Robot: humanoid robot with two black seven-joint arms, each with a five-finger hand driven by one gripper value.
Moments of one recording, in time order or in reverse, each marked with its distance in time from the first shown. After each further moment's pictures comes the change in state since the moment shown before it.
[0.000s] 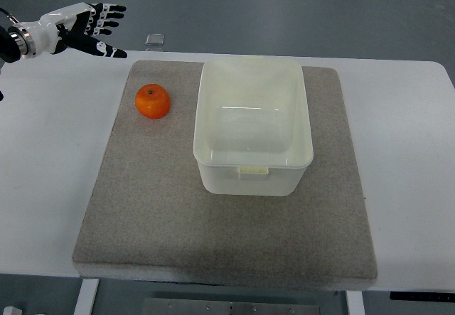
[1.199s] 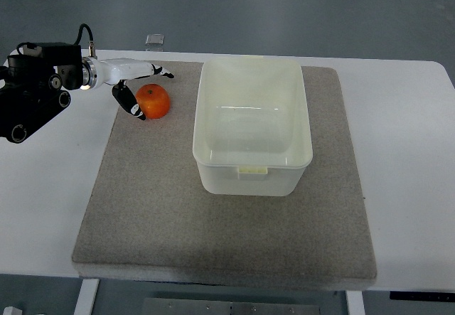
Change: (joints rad) left arm -0.011 -0.092 0.193 -0.153 0.680 0.108 -0.017; right arm 0.000 0.000 0.000 0.000 0.000 0.000 0.000
